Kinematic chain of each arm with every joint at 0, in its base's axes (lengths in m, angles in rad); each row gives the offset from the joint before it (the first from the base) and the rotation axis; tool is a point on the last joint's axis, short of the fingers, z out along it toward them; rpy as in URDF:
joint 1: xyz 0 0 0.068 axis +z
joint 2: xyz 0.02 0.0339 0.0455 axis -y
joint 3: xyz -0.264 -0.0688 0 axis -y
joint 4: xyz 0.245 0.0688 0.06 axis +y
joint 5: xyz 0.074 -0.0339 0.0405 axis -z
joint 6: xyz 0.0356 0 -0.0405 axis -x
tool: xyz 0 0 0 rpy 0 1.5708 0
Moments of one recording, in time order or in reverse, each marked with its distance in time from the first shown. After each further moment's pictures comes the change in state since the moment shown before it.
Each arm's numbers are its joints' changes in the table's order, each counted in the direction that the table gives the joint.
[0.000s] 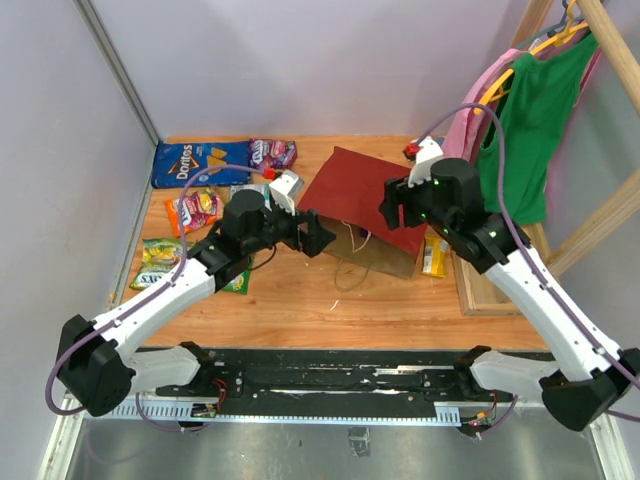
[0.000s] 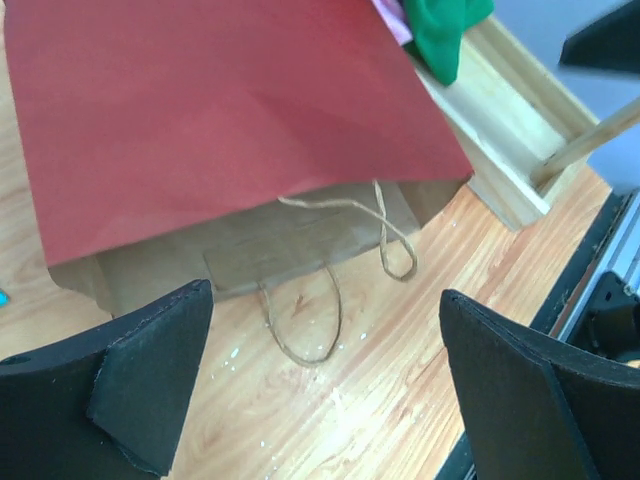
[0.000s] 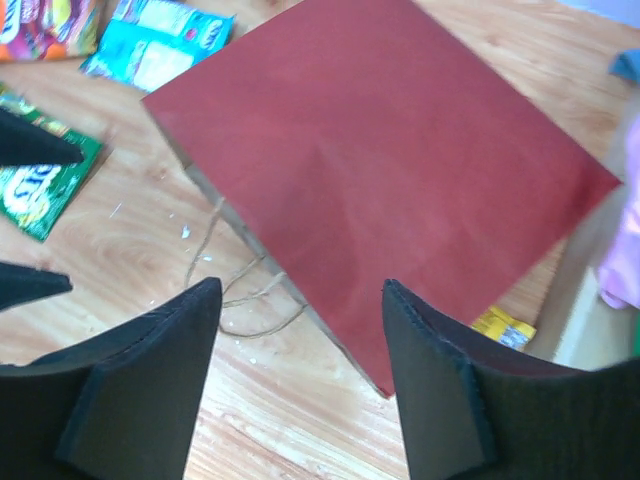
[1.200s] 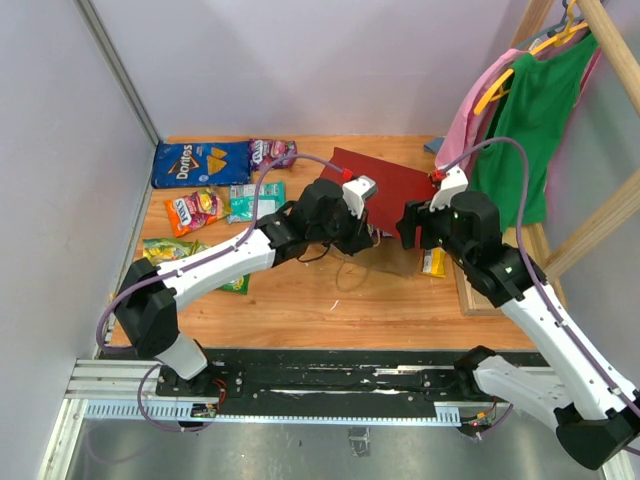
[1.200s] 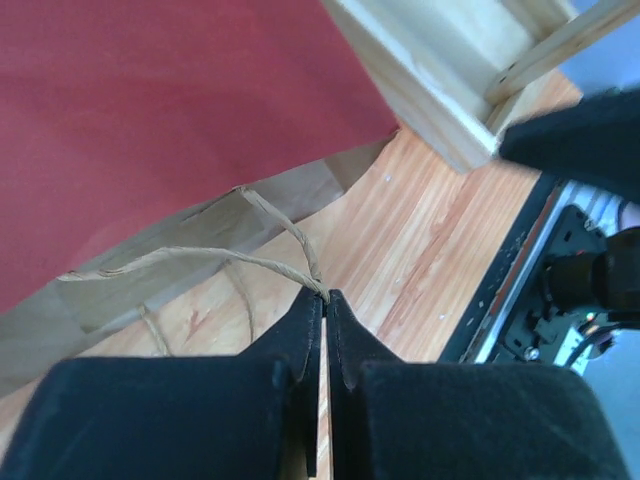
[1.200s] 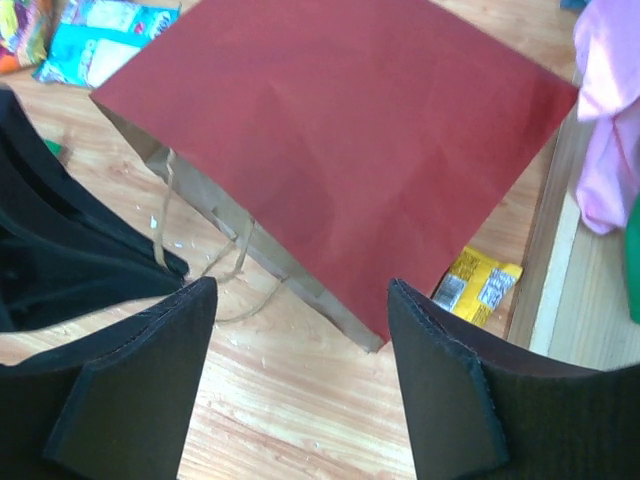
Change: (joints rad) left arm -0.255 -0.402 0.362 0.222 -0.053 -0.011; right arm -0.056 0.240 -0.244 -0.078 0.084 -0.066
